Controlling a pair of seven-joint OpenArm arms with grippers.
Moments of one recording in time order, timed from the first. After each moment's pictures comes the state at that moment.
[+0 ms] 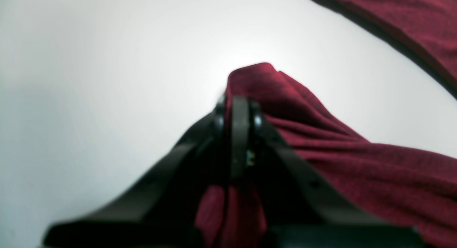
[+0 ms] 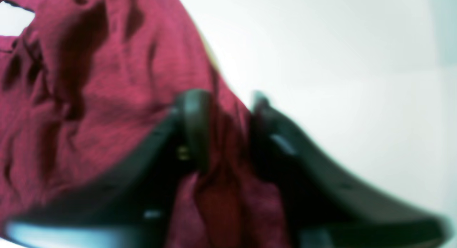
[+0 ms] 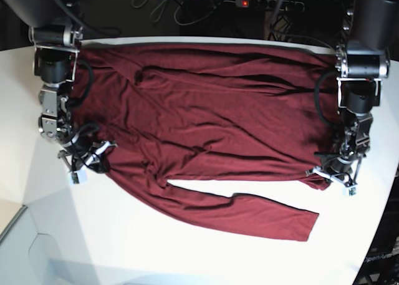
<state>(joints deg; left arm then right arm) -33.7 -21.0 2.9 23.4 -22.7 -10.6 6.3 20.5 14.3 10.5 42.8 2.2 33.9 -7.3</state>
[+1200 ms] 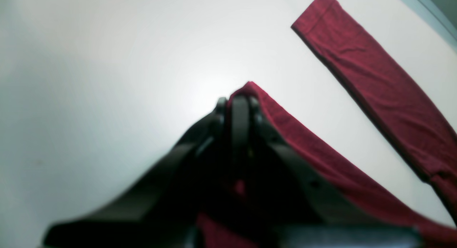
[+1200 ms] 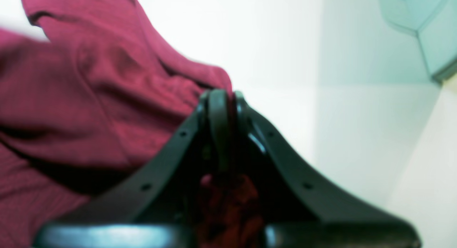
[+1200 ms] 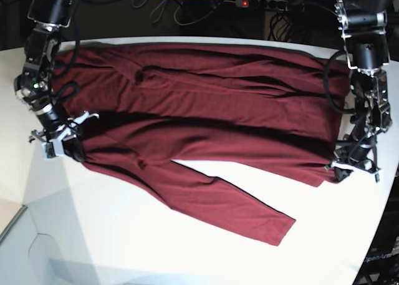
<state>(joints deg) -13.6 -23.3 -10.8 60.6 -37.9 -10.4 22.8 -2.0 11.2 23.8 84.0 0.9 39.7 -11.3</state>
